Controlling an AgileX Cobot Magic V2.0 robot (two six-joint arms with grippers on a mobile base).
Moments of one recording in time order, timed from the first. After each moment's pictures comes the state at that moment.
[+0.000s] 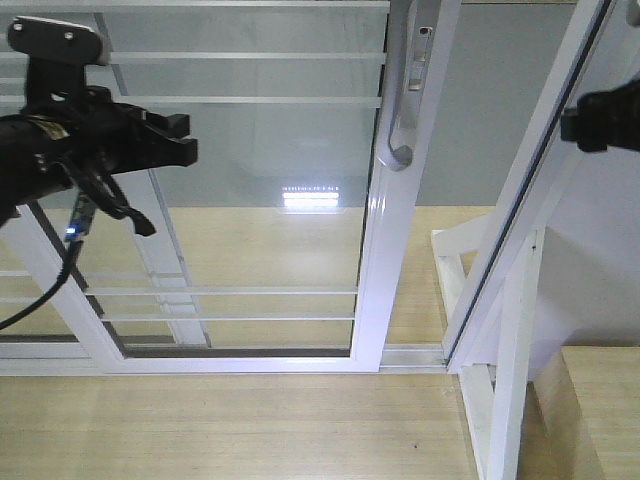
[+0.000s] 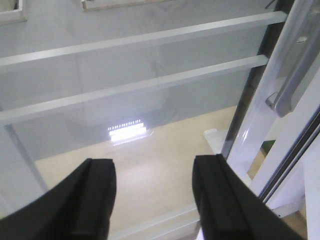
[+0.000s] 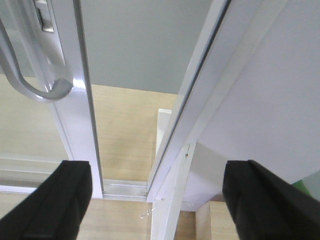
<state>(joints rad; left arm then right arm) -0.39 1.45 -0.91 -0.29 -0.05 0.25 0.11 1.15 -0.96 -0.29 0.55 0.20</state>
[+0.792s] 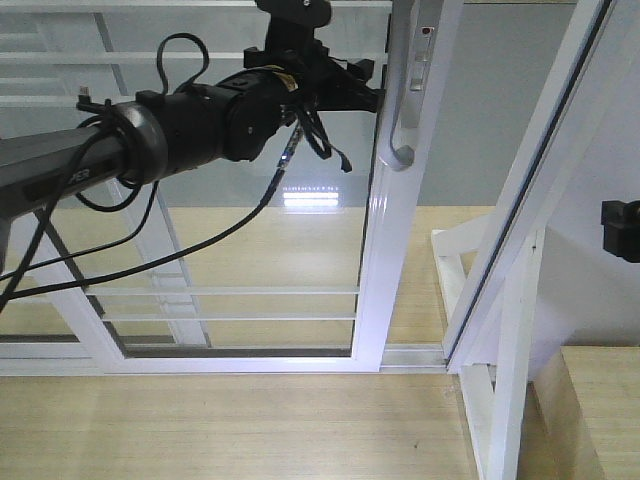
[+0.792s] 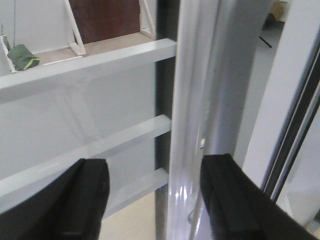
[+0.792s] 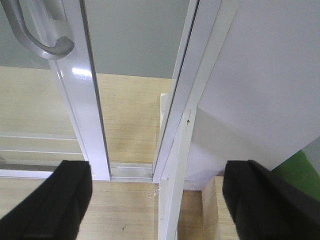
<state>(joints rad) -0.61 2.07 -1.64 -0.16 -0.12 0.15 0.10 0.87 -0.70 -0.27 0.58 0.23</state>
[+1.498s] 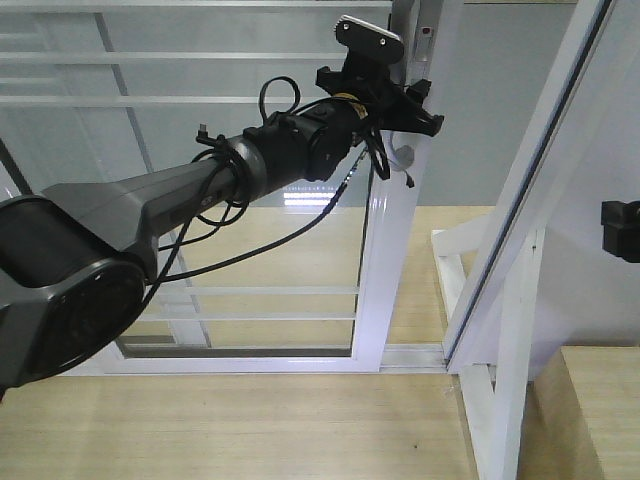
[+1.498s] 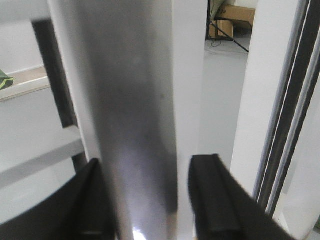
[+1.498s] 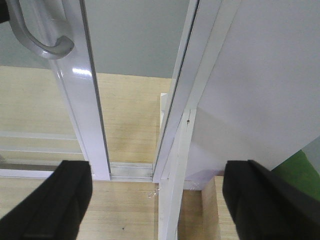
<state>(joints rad) -0.66 2.40 -2.00 -0.14 -0.14 0.15 0.10 0.87 -0.70 -0.27 0.58 0.23</state>
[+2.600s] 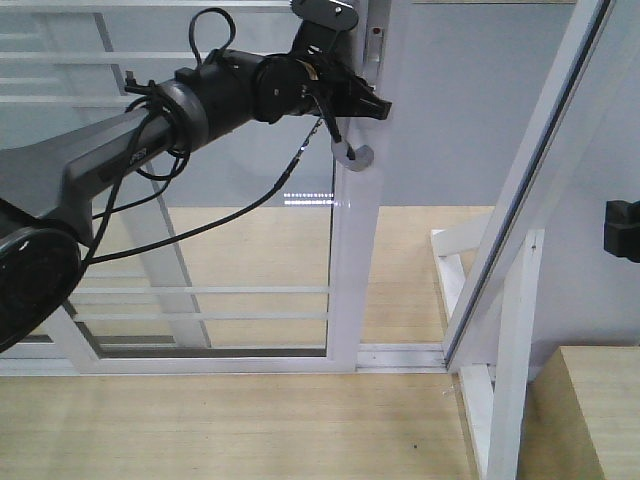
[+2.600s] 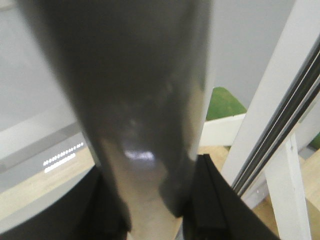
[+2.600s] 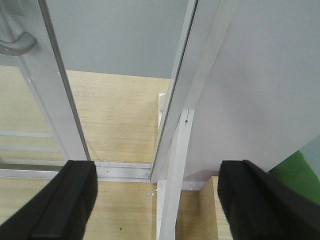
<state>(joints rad) -0.54 2.25 -2.00 -0.14 0.34 0.15 0.10 0.87 -0.70 -0.28 0.58 0.23</state>
